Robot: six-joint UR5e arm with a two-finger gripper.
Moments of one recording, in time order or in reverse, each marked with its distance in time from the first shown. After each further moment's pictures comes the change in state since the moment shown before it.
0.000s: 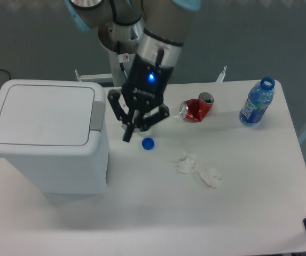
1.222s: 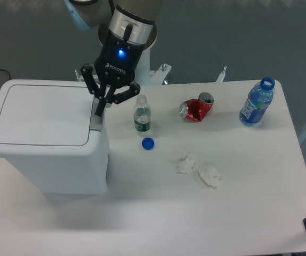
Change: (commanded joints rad) arm -0.015 0.084 -0.150 0.001 0.009 0.052
